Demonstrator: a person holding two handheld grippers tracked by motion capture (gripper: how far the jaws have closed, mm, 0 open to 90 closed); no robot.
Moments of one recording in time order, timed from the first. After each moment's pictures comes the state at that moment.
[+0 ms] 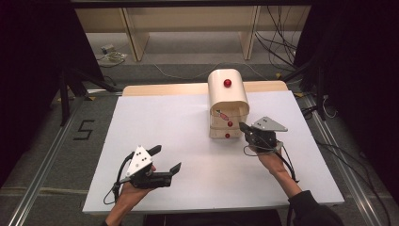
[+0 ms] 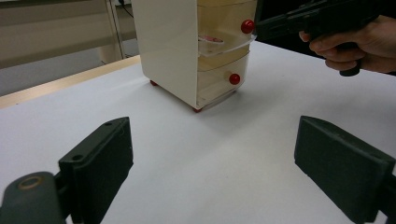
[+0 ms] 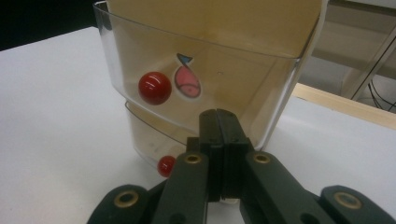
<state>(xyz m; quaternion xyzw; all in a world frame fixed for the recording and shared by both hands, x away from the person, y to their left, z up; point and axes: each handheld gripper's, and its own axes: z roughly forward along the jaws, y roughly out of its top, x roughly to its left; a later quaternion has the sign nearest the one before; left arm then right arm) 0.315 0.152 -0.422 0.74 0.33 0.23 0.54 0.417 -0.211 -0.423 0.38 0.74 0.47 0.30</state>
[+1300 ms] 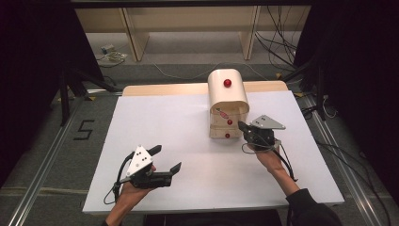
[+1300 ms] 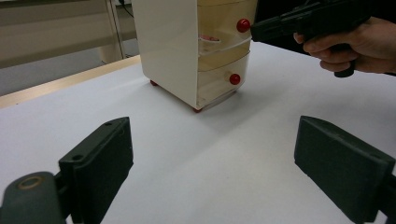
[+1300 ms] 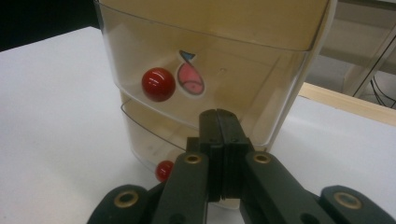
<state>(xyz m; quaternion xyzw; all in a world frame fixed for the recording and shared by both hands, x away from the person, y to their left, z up) 0.316 0.152 -0.422 0.74 0.33 0.23 0.54 0.424 -0.208 -0.425 0.38 0.74 0.46 0.29</state>
